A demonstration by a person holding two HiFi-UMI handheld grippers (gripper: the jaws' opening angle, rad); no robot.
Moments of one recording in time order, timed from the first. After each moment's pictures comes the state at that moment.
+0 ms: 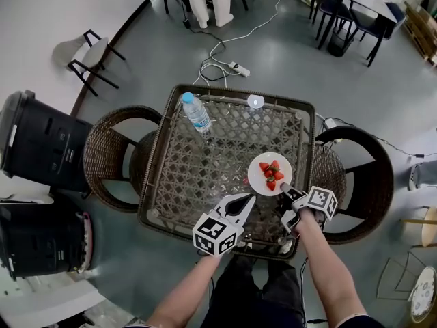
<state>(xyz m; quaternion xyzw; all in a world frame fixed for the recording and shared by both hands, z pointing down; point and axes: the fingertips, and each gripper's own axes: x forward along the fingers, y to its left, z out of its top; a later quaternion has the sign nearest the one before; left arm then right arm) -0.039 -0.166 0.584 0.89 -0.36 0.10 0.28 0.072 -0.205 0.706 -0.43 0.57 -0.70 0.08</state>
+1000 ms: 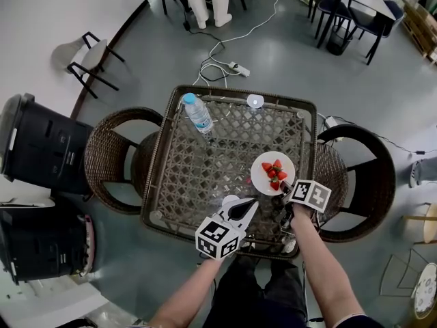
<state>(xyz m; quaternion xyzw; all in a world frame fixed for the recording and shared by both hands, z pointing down) -0.041 -0.152 0.592 0.89 -0.34 0.11 0.30 0.074 -0.209 0.714 -0.54 0.58 -0.59 -0.14</state>
